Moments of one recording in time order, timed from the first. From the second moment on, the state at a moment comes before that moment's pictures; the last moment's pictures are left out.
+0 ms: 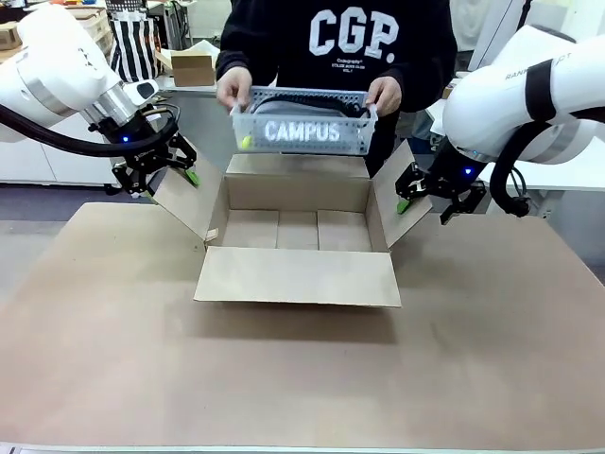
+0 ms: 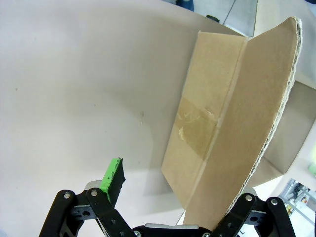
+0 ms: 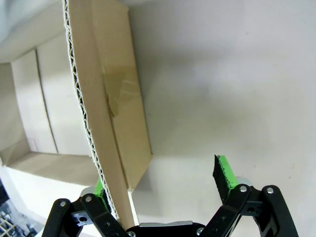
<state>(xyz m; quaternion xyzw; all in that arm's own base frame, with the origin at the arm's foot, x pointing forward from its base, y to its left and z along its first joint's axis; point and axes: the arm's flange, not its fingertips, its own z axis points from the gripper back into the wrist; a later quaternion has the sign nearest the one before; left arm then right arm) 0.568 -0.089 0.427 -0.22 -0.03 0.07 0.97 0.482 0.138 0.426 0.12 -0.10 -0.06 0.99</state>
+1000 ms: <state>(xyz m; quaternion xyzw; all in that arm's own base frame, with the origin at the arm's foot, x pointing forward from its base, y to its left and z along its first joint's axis) 0.568 -0.089 0.427 -0.22 -0.03 0.07 0.97 0.482 0.138 0.426 0.12 -0.10 -0.06 0.99</state>
